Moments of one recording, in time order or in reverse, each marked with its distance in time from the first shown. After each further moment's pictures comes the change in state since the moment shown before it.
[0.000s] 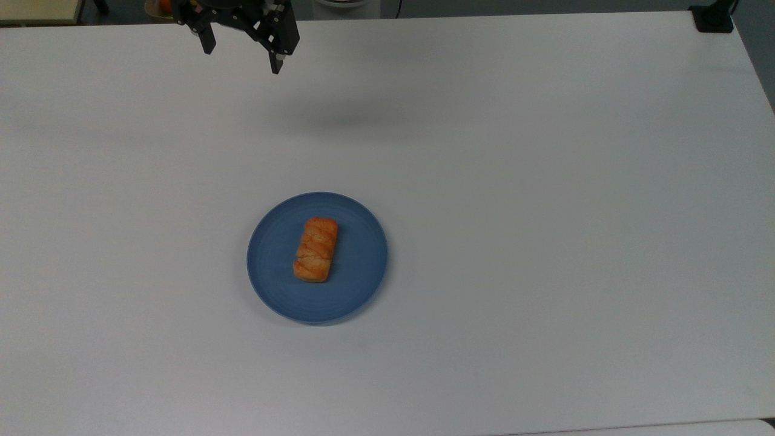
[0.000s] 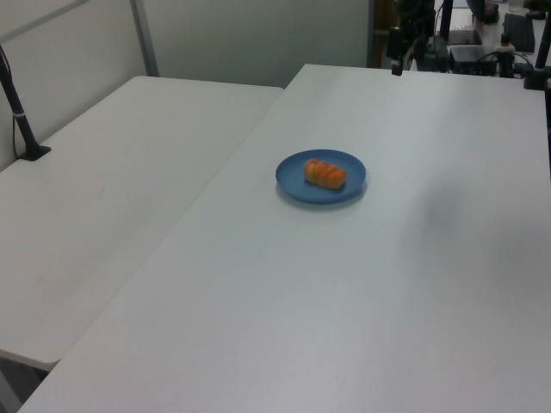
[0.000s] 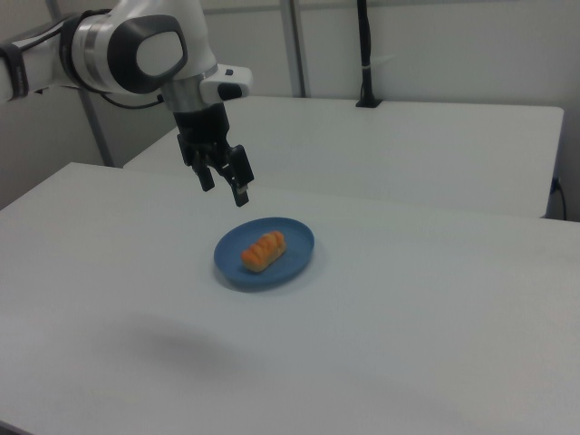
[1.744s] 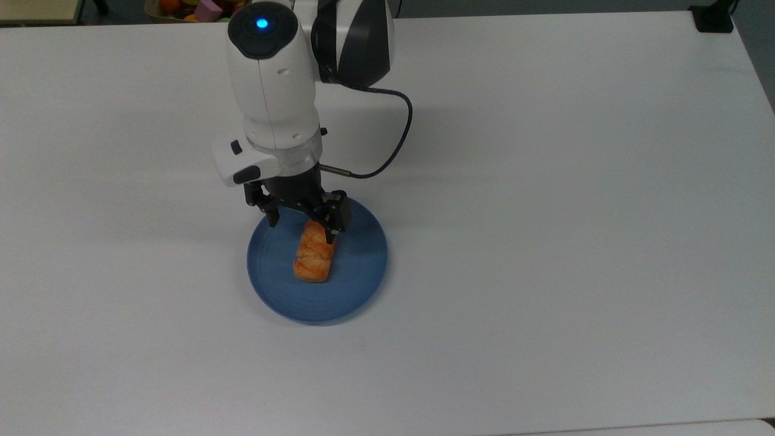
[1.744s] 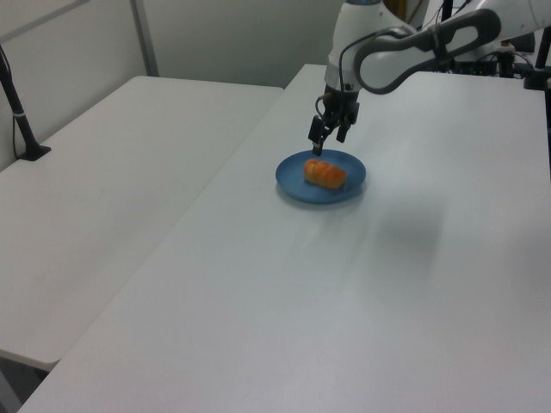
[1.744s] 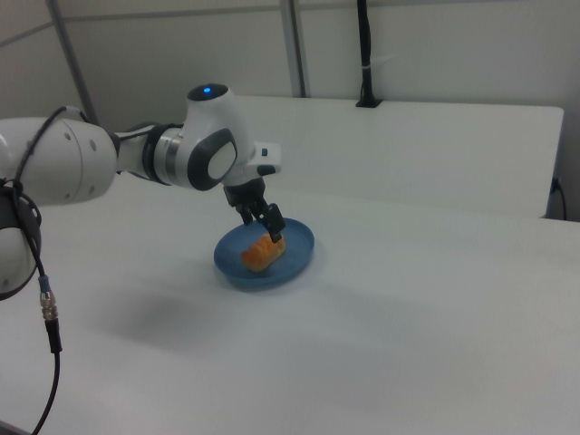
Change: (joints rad) arm 0.084 0.449 0.005 0.107 0.069 0.521 0.105
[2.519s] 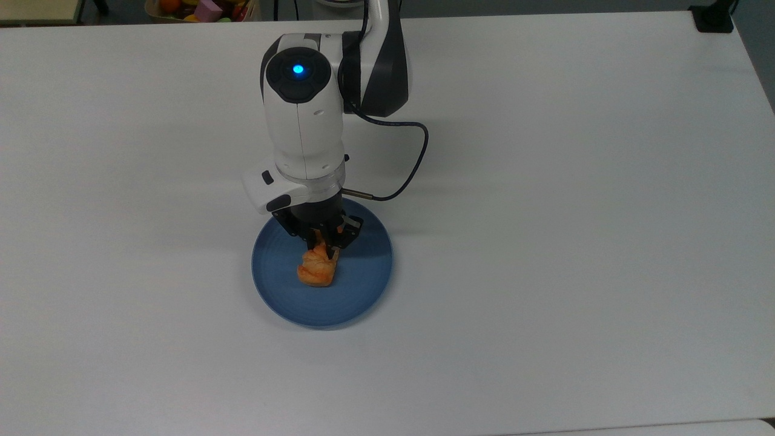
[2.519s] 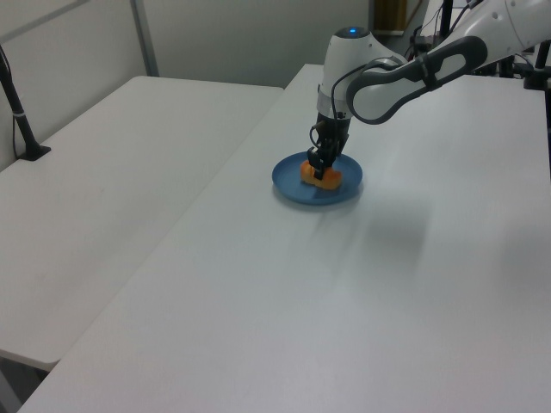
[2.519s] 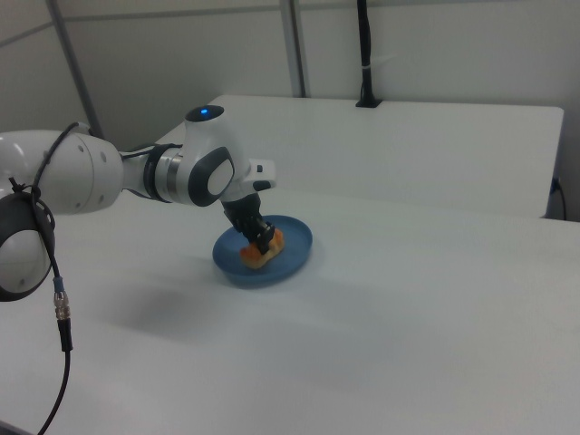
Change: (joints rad) arm 0.033 0.075 0.002 0.009 -0.029 0.048 0.001
